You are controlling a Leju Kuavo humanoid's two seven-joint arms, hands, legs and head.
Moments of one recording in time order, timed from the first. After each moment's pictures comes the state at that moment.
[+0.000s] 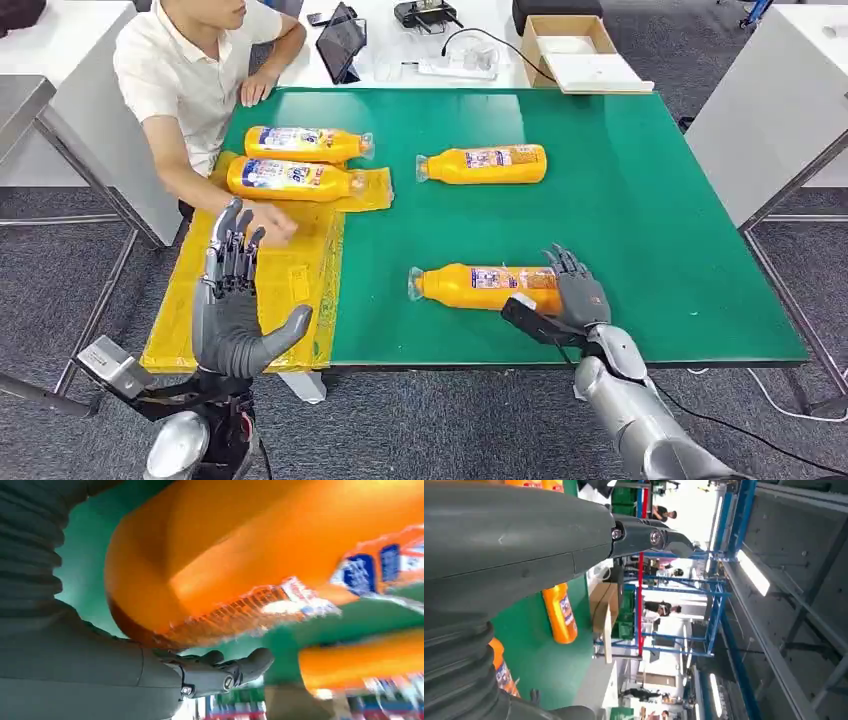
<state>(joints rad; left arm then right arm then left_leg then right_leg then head) -0.03 -0.07 -0.34 -1.77 0.22 0.08 -0.41 -0.51 -0.13 0.12 -0.53 0.95 -0.25 -0.15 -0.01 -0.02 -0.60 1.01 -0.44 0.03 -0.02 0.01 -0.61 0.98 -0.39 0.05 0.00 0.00</state>
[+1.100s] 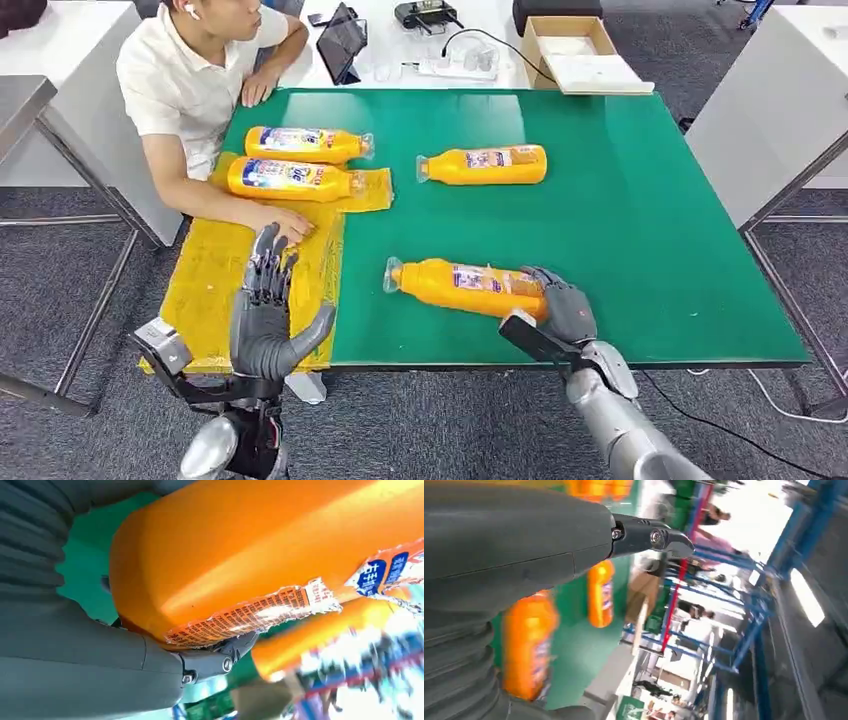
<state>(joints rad) 0.02 -0.13 -0.37 -1.66 0.37 0.16 -0.37 -0.40 -0.07 0.07 -0.61 0.63 -0.36 -0.51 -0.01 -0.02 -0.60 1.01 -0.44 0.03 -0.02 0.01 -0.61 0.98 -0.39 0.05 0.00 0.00</state>
